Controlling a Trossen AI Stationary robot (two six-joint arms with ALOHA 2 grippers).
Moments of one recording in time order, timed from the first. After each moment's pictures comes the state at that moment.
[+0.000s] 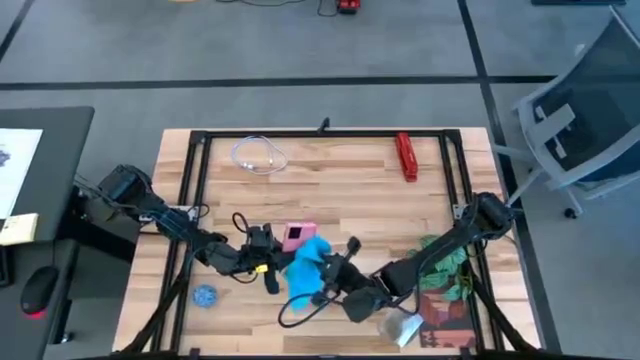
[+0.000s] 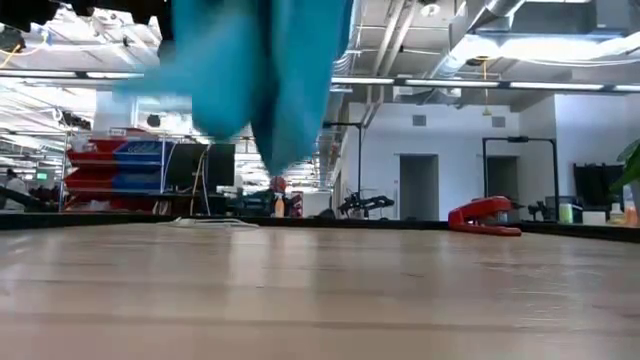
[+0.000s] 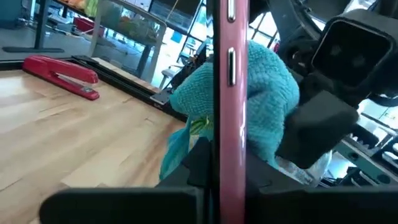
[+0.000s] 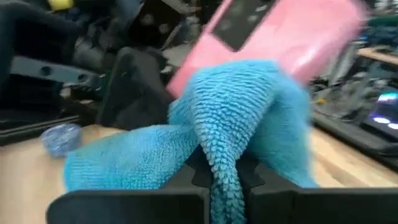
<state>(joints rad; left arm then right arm) -0.58 1.47 0.56 0.93 -0.76 -0.46 0.55 1.95 1.41 0.13 1.07 0.31</state>
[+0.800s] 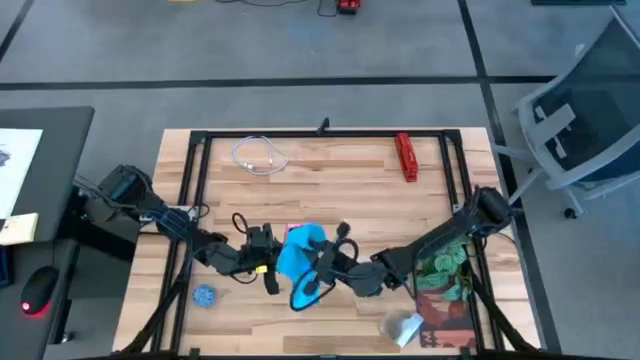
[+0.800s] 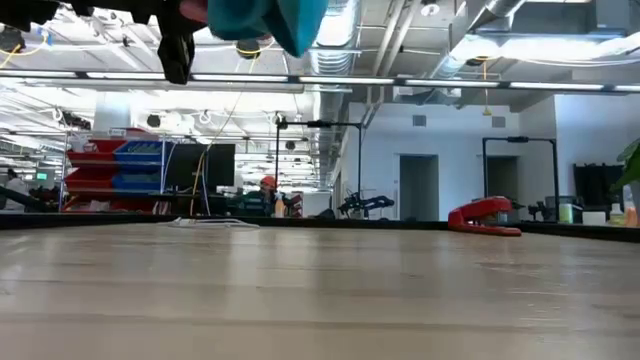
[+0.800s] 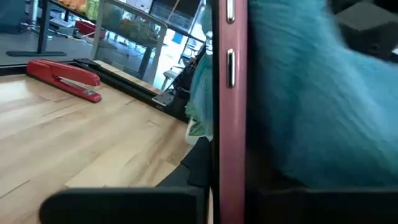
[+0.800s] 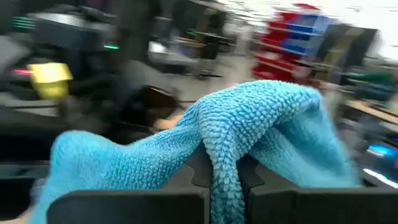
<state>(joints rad) -0.58 1.47 0.56 0.92 -0.76 -0.44 0.46 1.91 1.41 0.42 0.91 -0.08</state>
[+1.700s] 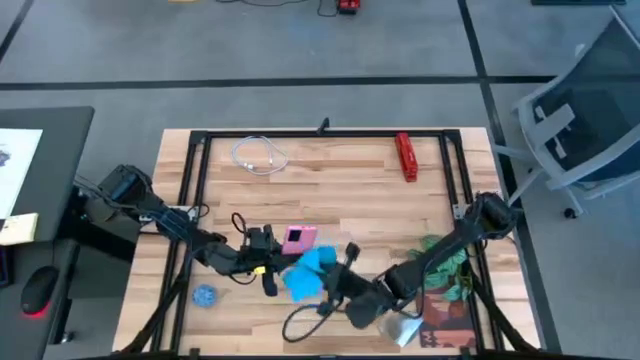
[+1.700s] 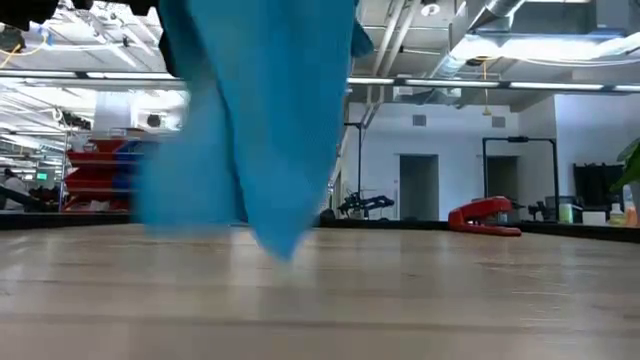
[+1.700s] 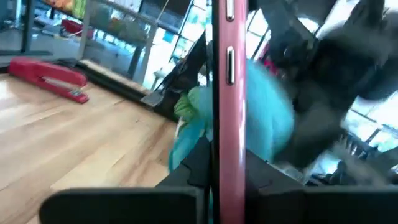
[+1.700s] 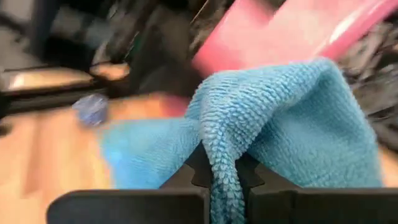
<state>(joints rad) -0.58 1.47 0.56 0.96 -0.73 -0.42 0.58 1.96 1.41 0.07 1.00 0.35</state>
